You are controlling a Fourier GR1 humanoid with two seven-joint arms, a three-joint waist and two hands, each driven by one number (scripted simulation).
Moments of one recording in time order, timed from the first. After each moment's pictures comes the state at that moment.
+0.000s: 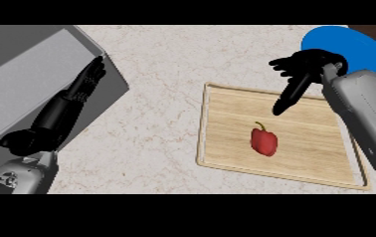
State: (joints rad) left arm -0.19 0.42 -0.17 -1.63 0.14 -0.03 -0.04; right arm -0.77 -0.54 0.31 -1.06 -0.36 0.48 1.05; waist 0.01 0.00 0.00
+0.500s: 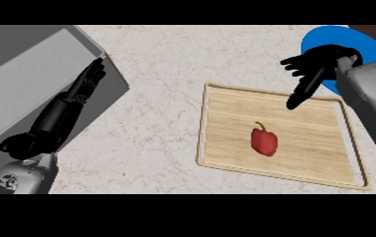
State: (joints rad) left arm -0.17 0.41 -0.16 -1.63 0.11 -0.05 -0.06; right arm -0.82 -0.59 0.32 -0.93 -0.43 0.55 1.03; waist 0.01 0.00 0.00
